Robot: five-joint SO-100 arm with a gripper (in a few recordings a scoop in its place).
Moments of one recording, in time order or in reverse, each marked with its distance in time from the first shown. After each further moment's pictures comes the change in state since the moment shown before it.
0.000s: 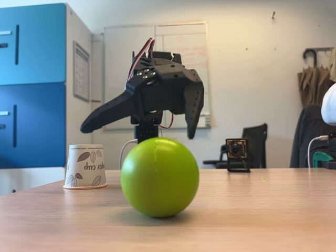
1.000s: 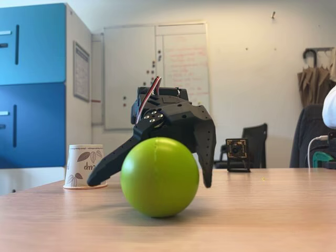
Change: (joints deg) arm -0.4 -14.1 -8.2 -12.0 5.0
